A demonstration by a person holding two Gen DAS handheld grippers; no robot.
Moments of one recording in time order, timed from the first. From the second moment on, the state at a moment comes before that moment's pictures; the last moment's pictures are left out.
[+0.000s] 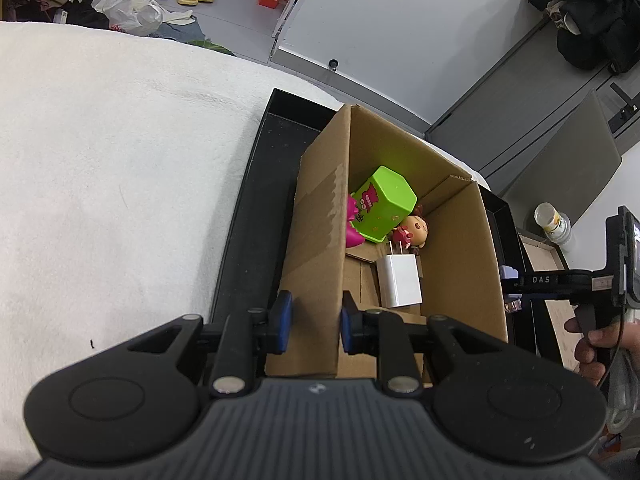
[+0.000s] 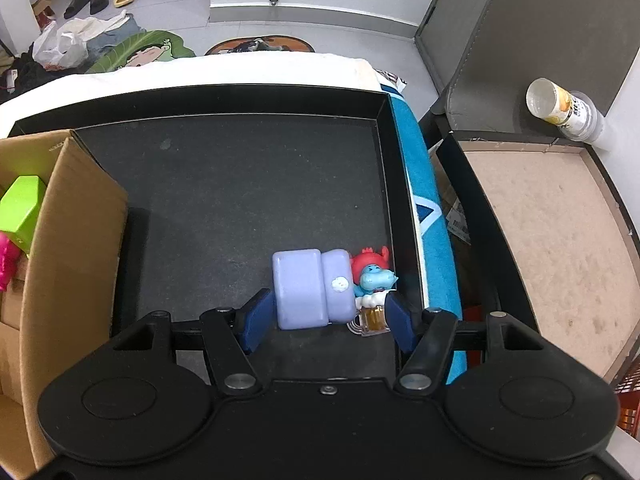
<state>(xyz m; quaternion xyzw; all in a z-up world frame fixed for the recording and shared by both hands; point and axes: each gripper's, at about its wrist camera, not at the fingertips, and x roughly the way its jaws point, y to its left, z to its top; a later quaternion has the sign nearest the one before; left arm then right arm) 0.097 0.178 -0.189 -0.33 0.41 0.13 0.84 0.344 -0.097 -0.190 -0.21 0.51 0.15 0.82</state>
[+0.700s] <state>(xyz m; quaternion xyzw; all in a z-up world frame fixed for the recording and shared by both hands) 0.097 0.177 -0.189 -0.33 0.41 0.13 0.84 0.327 -0.085 -0.198 -0.23 0.53 0.15 0.80</state>
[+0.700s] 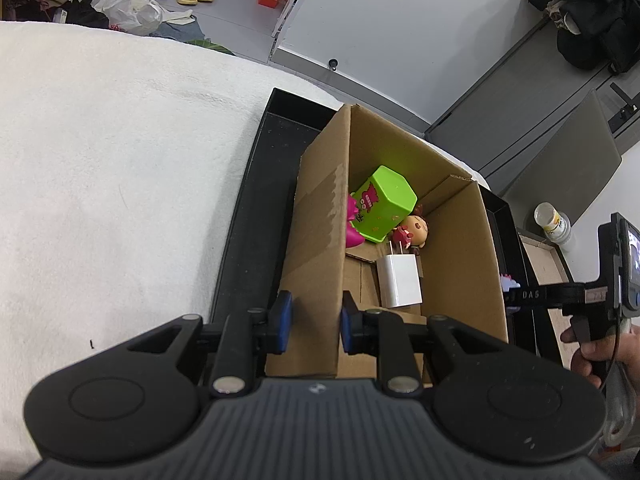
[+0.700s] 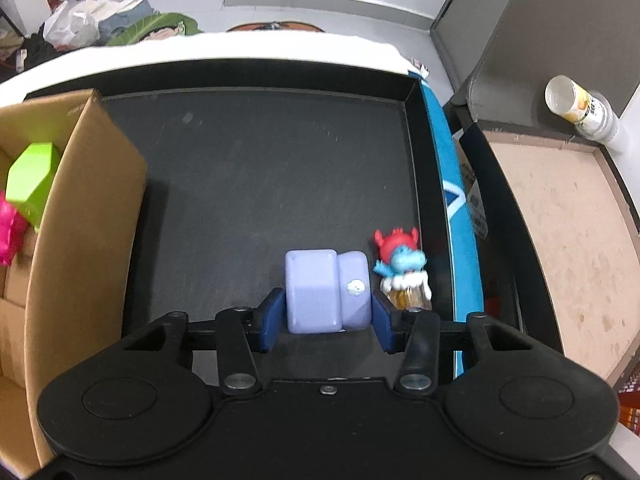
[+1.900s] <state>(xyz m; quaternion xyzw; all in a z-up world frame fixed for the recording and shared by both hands) 0.097 0.176 -0.190 -0.34 0.41 0.12 0.84 0.298 -0.071 -0.220 -0.25 0.56 0.19 0.77</state>
